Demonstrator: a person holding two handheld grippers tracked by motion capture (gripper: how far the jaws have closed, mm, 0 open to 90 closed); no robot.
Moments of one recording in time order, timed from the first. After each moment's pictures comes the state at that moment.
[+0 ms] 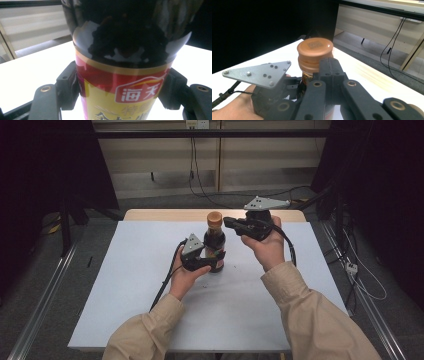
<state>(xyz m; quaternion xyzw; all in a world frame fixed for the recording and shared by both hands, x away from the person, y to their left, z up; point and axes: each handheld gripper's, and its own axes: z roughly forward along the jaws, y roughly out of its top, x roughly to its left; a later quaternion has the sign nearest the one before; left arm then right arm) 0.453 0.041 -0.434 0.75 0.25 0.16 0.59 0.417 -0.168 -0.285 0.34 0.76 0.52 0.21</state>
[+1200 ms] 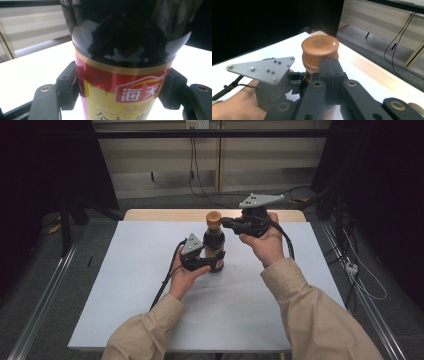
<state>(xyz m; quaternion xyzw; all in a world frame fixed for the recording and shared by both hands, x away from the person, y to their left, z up) 0.453 0.042 -0.435 0.75 0.26 0.16 0.59 0.423 -0.162 -0.276 0.33 0.78 0.49 0.20</state>
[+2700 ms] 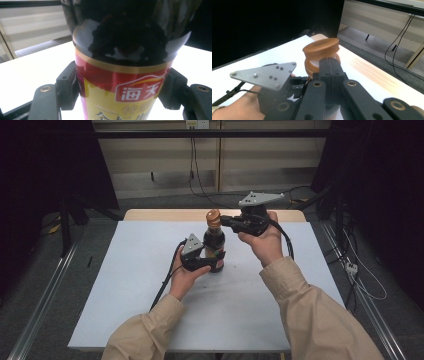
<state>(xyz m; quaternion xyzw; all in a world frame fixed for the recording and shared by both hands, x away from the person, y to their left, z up) 0.453 0.041 -0.436 0.75 0.26 0.16 0.59 0.423 -0.160 -0.273 0.33 0.77 0.50 0.20</state>
